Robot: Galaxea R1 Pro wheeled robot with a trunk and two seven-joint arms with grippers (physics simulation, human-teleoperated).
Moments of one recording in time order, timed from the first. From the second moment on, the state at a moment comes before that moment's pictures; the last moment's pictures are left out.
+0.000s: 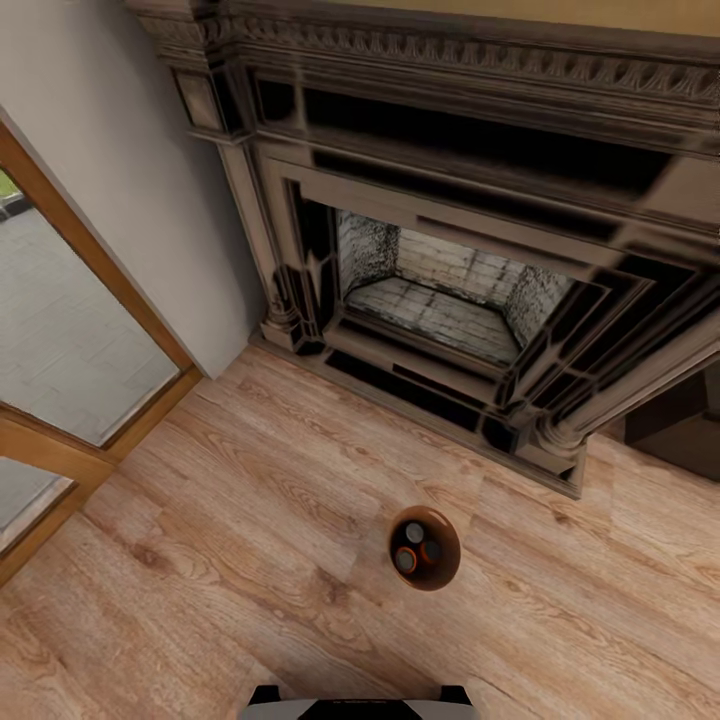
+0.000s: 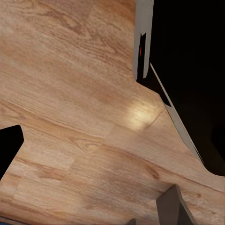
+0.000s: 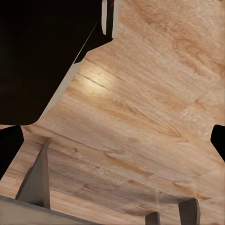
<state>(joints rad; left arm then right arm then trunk) -0.02 0.19 0.01 -0.06 0.08 -0.38 -0.15 -0.09 -0.24 -0.13 0.03 0.16 -0.25 0.31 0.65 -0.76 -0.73</state>
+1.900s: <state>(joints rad) -0.02 0.16 0.02 -0.06 0.09 -0.39 0.00 -0.09 -0.16 -0.12 0.02 0.02 -0.24 0.00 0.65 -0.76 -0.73</state>
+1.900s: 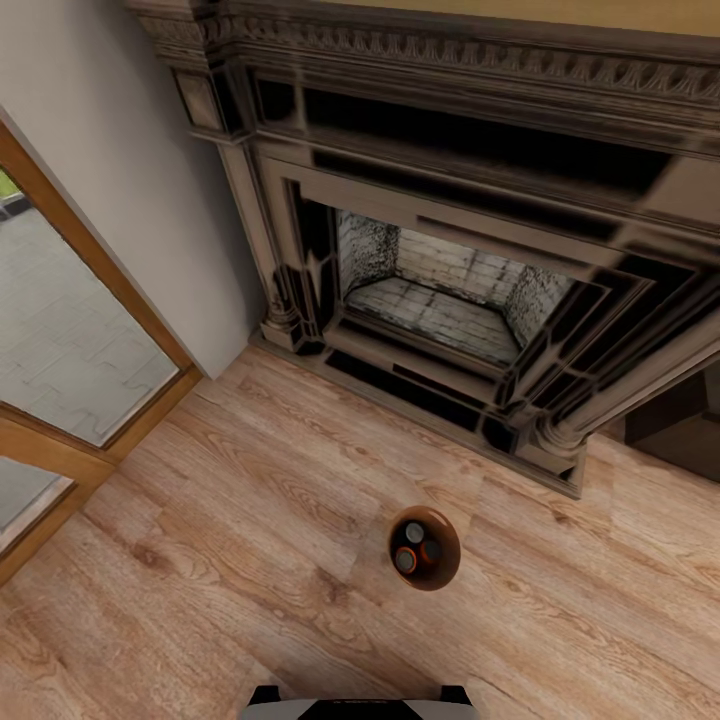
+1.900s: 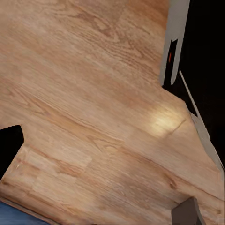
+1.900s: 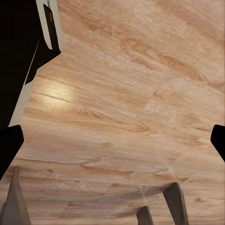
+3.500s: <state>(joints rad) -0.02 0.14 0.01 -0.06 0.08 -0.38 0.13 -0.09 -0.14 -0.12 0.04 0.01 -0.24 0.00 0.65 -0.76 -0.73</state>
